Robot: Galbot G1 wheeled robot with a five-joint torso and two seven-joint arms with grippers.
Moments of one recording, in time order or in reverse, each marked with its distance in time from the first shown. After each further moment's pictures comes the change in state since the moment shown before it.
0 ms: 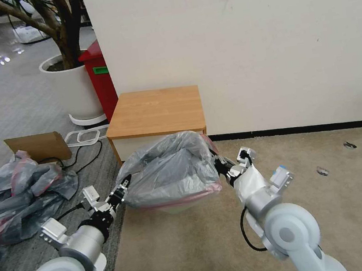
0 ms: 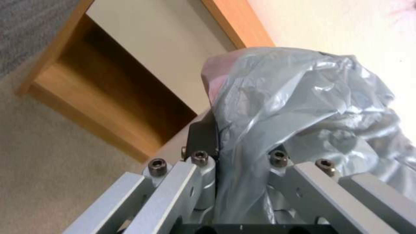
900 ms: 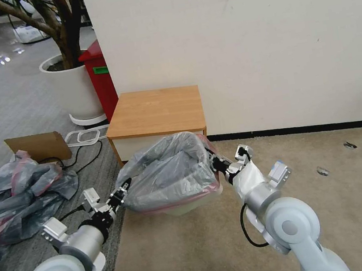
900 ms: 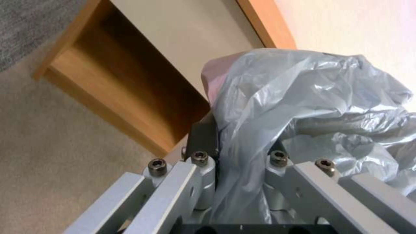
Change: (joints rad) left arm -0.017 -0.003 0.000 0.031 -0.042 0.002 -0.054; right arm -0.019 -0.001 0.015 0.052 0.204 0.014 0.141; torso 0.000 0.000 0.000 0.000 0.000
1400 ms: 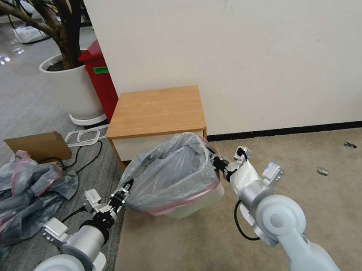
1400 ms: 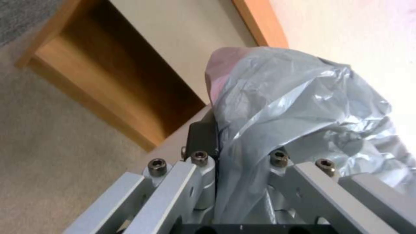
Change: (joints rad) left arm -0.001 0.002 -0.012 0.000 -0.050 0.021 0.021; right arm 0.063 0.002 -0.021 -0.140 -0.129 -0.008 -0.056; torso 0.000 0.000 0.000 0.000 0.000
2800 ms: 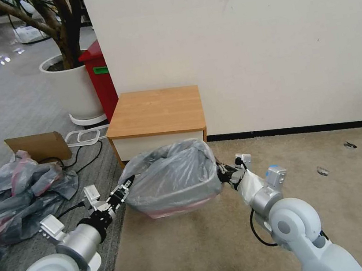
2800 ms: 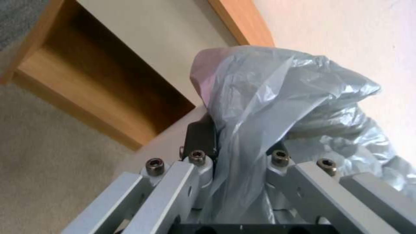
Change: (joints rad) left arm 0.000 0.020 -0.017 -0.002 0.030 0.057 0.066; right arm -0.074 -0.102 0.048 0.078 -0.138 -0.121 -0.159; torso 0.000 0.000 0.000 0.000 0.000
